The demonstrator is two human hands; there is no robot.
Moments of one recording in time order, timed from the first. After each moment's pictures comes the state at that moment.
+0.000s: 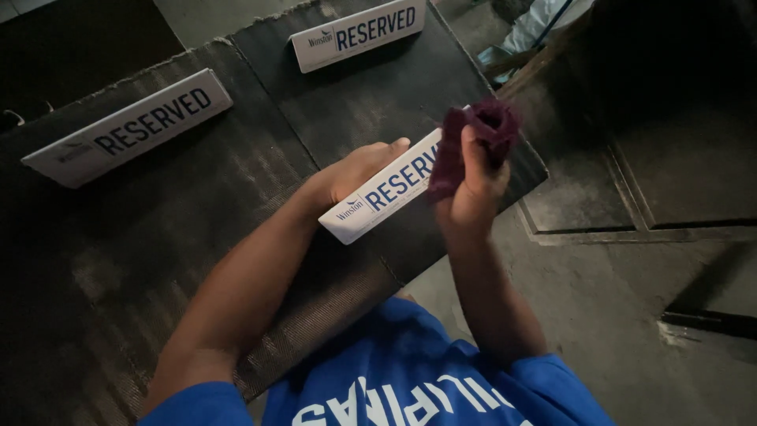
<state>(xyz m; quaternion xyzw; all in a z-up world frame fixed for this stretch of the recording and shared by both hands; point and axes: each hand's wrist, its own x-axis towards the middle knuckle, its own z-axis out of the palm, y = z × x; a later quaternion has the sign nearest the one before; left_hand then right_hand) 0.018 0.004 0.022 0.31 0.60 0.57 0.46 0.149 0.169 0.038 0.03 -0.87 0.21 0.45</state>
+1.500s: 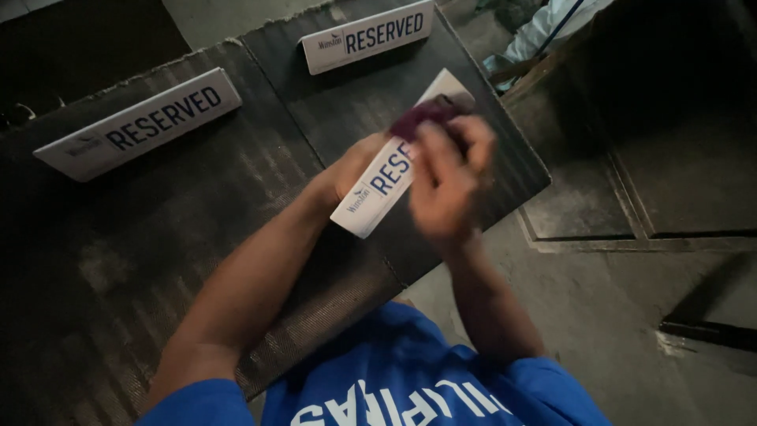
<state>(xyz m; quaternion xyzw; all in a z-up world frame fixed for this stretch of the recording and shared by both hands) 0.003 0.020 -0.024 0.17 0.26 0.77 0.56 0.143 0.122 0.086 0.03 -0.89 0.19 0.41</state>
